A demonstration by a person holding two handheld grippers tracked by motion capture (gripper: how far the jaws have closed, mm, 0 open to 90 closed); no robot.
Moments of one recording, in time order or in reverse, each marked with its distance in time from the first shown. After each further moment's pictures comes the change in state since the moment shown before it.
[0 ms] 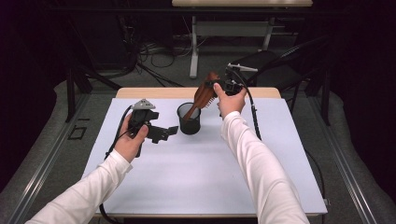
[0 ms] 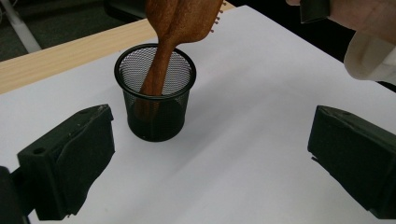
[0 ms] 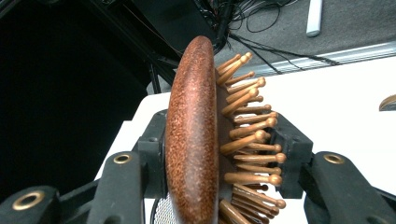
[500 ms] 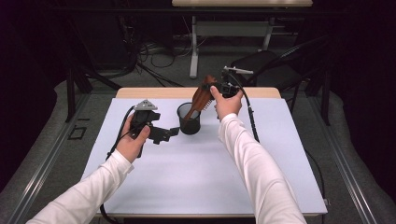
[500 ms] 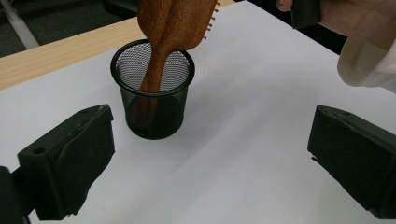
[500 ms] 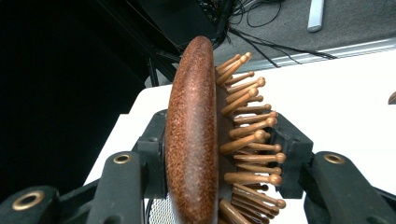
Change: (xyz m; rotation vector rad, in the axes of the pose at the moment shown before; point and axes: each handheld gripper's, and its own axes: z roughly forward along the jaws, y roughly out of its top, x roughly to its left) left arm -0.002 -0.001 0.004 0.011 0.004 0.001; right arm 0.000 -0.009 0.011 0.018 -0.005 -0.013
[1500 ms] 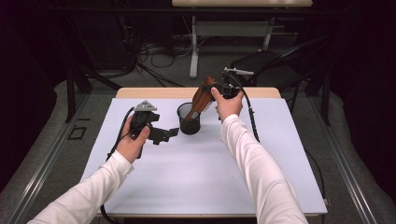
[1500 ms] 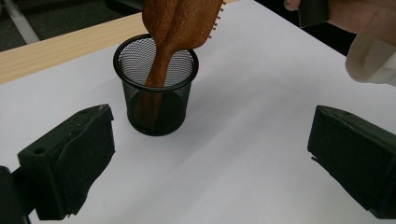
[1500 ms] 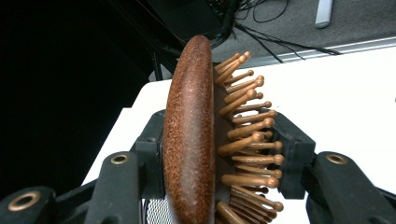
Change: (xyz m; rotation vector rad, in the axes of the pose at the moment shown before) left arm 0.002 -0.004 0.002 0.003 0.005 -0.014; right arm -0.005 -0.002 0.001 0.019 0.028 -0.010
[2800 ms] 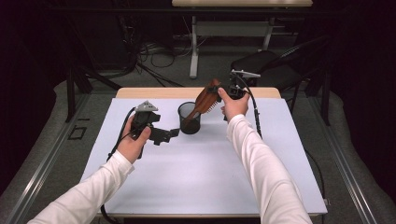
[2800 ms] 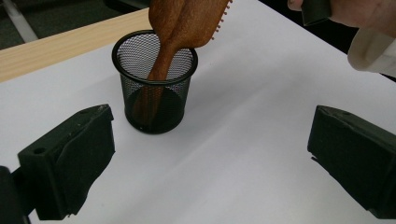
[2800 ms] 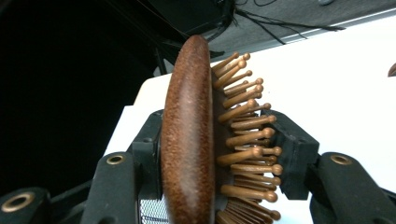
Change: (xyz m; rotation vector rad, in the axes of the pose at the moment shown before) left arm -0.001 0.000 0.002 0.007 0.000 0.004; right arm -0.026 0.001 -0.004 0.043 0.028 0.109
